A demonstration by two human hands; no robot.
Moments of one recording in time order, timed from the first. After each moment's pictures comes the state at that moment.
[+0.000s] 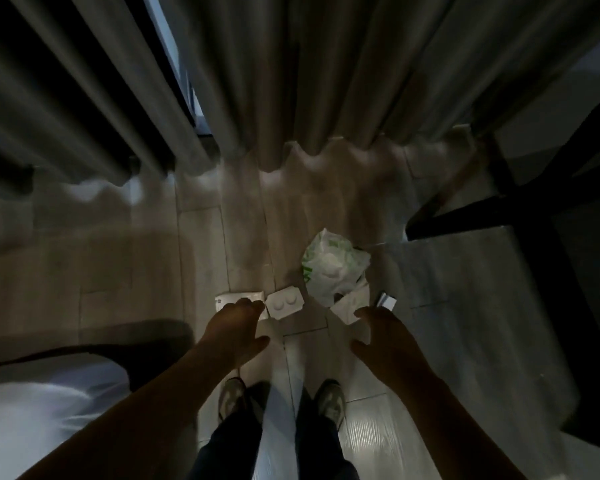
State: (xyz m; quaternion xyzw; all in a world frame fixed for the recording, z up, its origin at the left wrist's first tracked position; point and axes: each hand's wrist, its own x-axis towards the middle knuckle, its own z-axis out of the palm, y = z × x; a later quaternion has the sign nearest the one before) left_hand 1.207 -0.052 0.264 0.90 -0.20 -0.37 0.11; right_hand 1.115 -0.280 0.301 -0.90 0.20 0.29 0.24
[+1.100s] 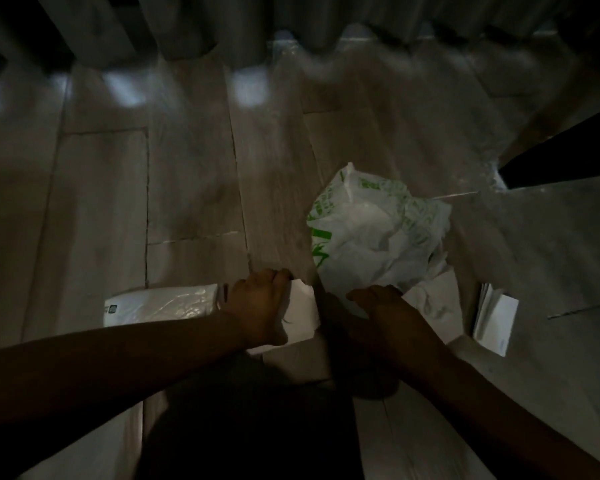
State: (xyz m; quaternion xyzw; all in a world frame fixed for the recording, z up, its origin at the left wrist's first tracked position) left_hand 1.242 -0.133 -0.288 0.90 -0.33 -0.28 0.07; right_hand 1.146 -0.325 -0.233 -0.96 0.03 0.27 0.12
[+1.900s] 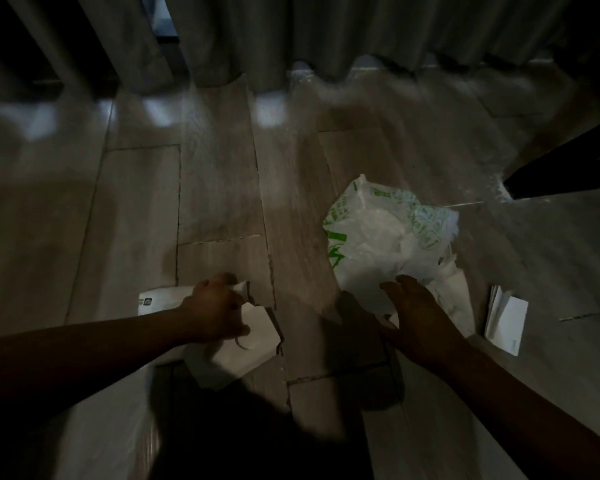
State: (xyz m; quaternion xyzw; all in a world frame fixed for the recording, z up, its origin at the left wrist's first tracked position) left_hand 1.241 -0.052 -0.256 0.90 -0.24 -0.36 0.01; right_hand 1.120 -0.337 -0.247 -0.97 0.11 0.18 0.15
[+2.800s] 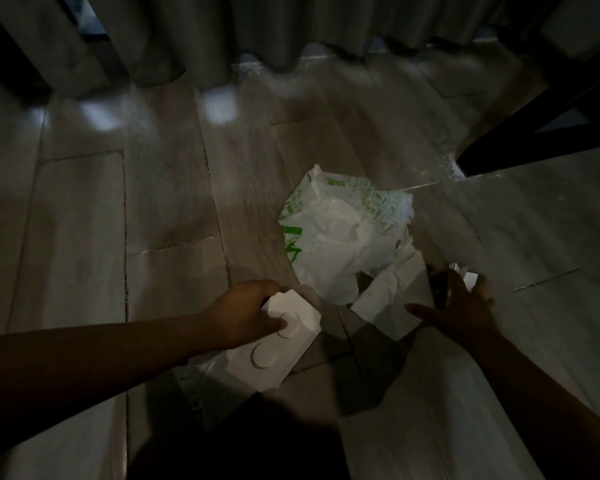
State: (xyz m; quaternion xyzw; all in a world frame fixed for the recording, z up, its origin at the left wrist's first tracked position) left_hand 1.216 -0.141 -0.260 0.86 -0.32 -0.31 0.25; right_hand 1.071 -0.452 -0.281 -0.86 0.42 0.13 0.25
